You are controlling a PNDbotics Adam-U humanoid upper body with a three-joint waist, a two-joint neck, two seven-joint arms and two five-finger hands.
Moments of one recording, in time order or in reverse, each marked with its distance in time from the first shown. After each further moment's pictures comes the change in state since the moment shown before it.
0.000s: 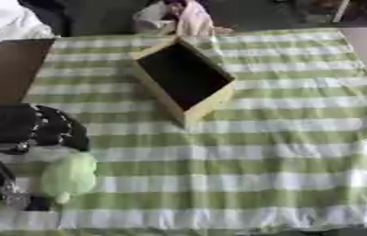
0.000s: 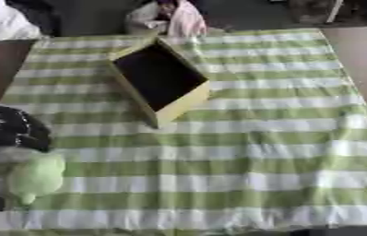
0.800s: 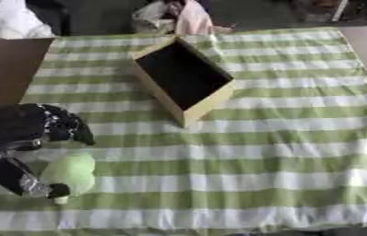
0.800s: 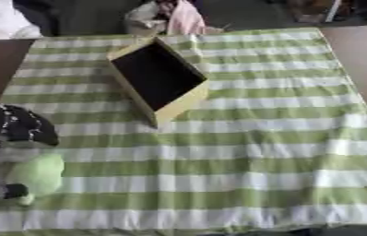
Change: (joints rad) left arm -0.001 -0.040 -0.012 0.025 -0.071 0.085 -0.040; right arm -0.001 0.004 0.000 0.005 -0.003 0.000 0.000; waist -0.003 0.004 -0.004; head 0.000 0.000
